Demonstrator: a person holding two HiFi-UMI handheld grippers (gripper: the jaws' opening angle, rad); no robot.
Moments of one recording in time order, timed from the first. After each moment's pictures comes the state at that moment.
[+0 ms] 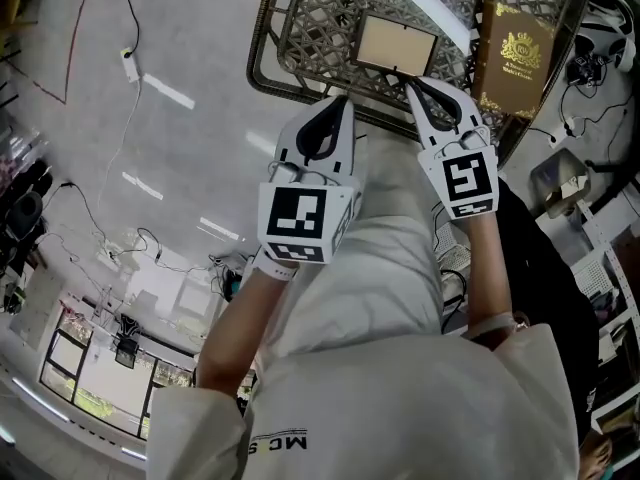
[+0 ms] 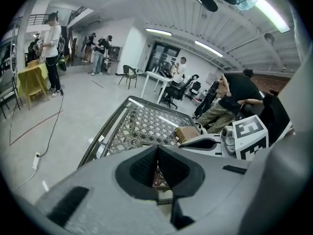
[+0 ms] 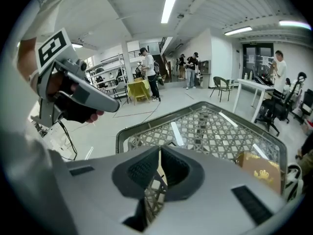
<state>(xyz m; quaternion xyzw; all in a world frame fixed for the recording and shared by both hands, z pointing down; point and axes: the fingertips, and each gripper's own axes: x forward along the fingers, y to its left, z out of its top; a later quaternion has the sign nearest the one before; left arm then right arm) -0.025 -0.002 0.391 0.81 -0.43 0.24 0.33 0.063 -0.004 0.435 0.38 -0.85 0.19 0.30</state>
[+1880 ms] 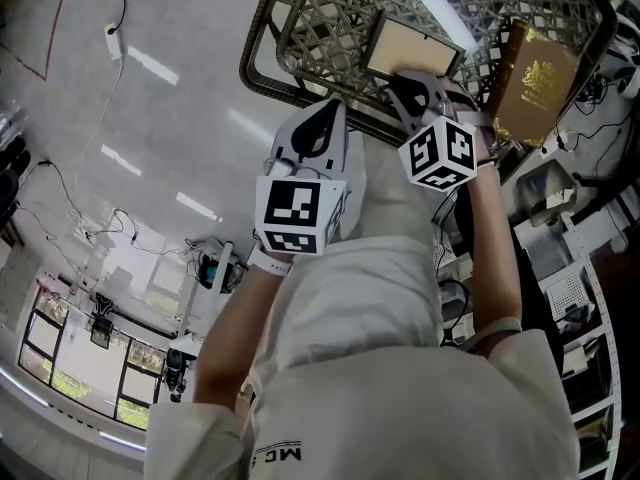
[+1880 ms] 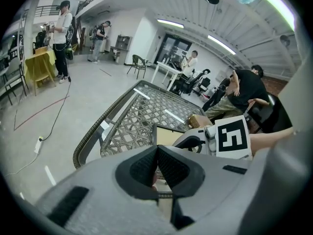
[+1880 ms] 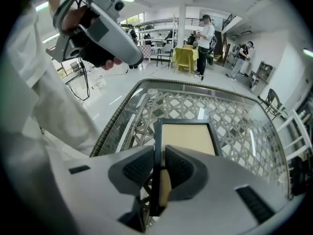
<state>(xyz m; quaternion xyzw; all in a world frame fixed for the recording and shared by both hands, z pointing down) -0.050 0.005 0.473 0.77 -0.44 0.26 0.38 0.028 0.009 0.562 0.12 -0.85 0.05 0.51</state>
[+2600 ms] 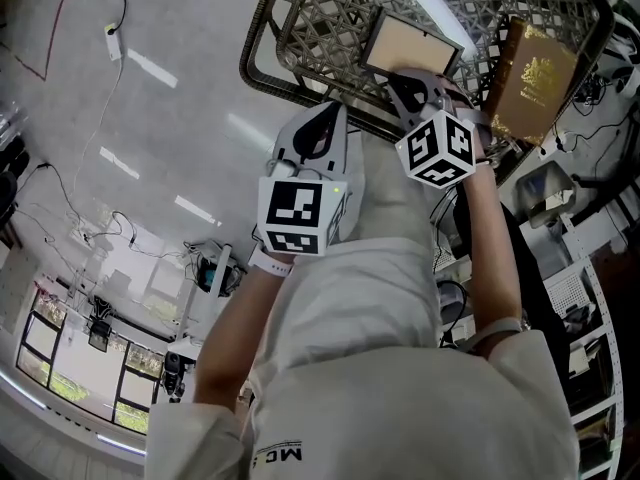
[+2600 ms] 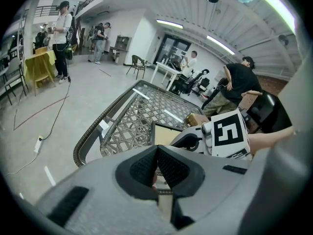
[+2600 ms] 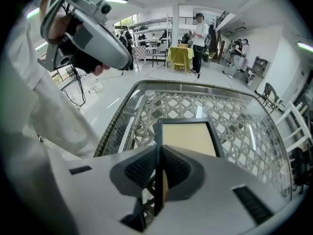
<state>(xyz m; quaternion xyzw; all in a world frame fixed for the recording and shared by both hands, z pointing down) -0.049 0.016 0.471 0.77 -0.44 0.26 0.38 0.026 0.008 0.559 0.14 -0.85 0.08 0.50</state>
